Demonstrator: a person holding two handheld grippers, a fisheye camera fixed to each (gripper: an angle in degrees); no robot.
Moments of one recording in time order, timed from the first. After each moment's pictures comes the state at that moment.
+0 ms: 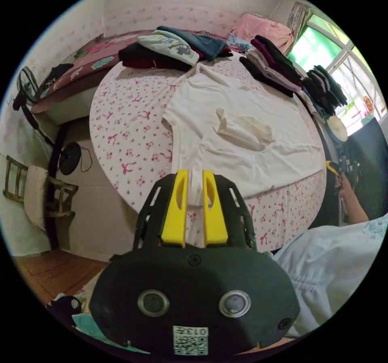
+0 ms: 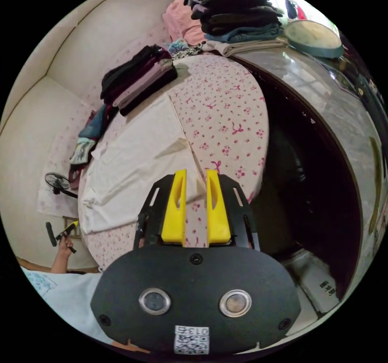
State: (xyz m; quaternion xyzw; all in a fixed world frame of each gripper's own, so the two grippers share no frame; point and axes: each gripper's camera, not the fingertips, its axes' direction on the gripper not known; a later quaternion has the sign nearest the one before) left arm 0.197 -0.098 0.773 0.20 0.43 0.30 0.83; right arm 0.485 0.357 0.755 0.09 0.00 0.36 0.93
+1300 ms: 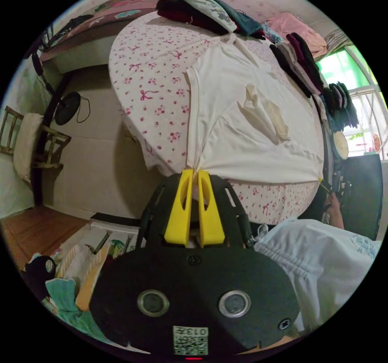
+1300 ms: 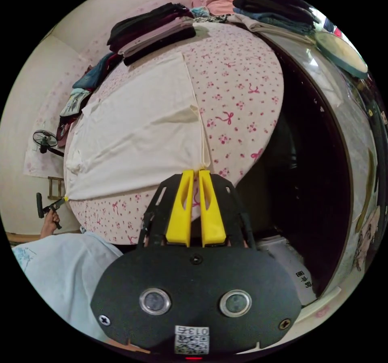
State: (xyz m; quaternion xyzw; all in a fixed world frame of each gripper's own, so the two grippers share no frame) left arm 0.190 -0.092 0.807 0.05 0.45 0.27 0.85; right arm 0.395 0.349 0.692 -0.05 0.03 0.28 0.96
